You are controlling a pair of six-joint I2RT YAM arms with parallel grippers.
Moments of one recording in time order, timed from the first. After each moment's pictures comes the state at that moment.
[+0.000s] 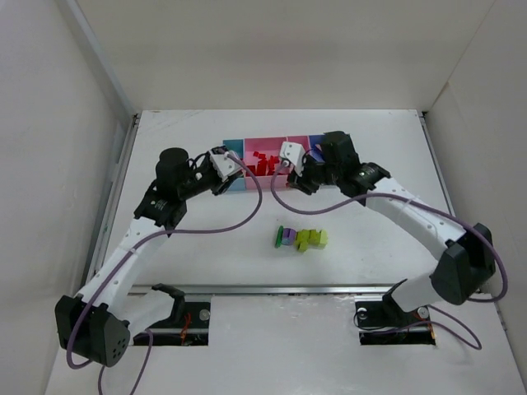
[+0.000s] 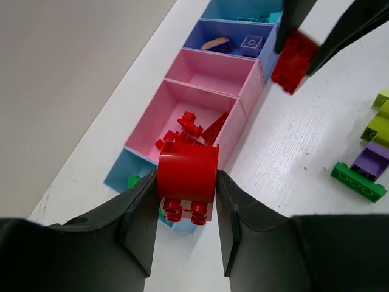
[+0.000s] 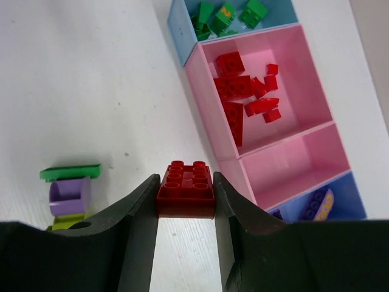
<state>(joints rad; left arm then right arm) -0.35 1.05 0.91 -0.13 0.54 0.54 0.61 1.41 1.21 -0.38 -0.39 -0.63</state>
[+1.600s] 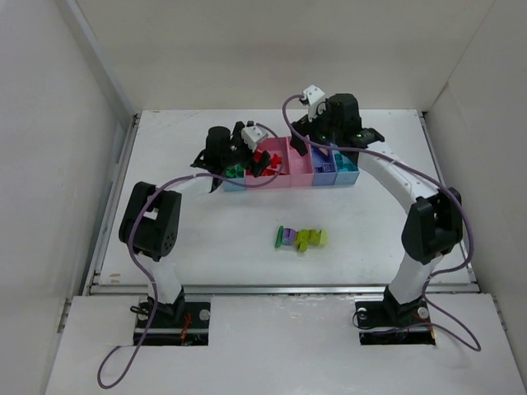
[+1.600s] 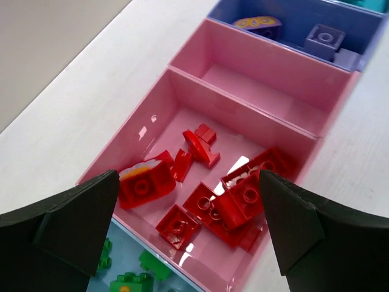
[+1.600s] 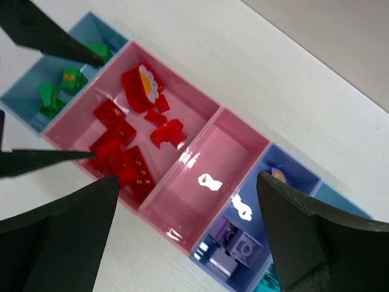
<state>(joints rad) -0.36 1.83 1.14 0.37 0.47 0.31 0.40 1.79 1.58 -0.24 -0.25 -0.19</state>
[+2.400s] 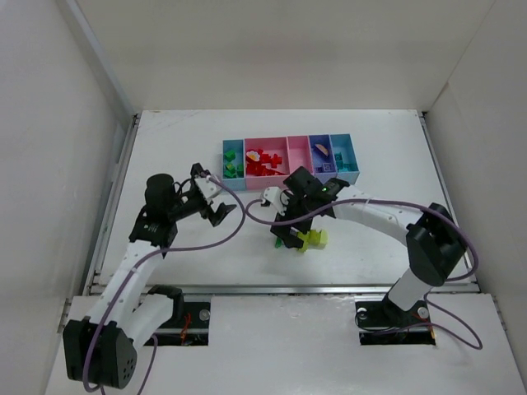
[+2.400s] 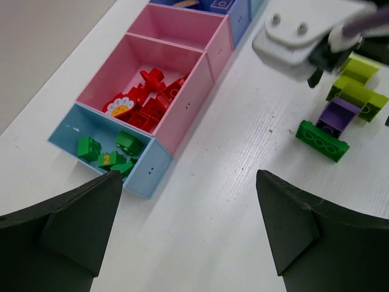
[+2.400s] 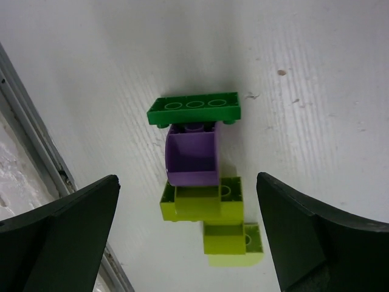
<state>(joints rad) -0.18 0.92 0.63 -0.04 0.74 0.49 0.77 1.63 1.19 -0.67 -0.31 -0.41</state>
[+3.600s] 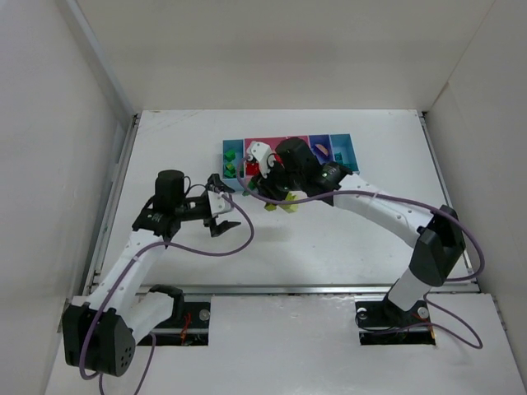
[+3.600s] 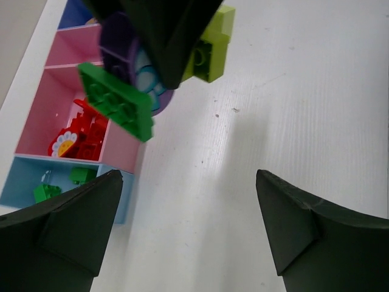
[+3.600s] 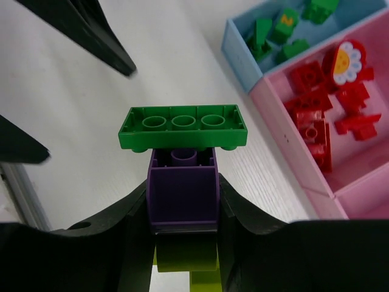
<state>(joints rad) -0.22 0.97 0.70 -0.34 0.94 0.86 0.82 1.64 1.41 -0.44 -0.20 -0.22</state>
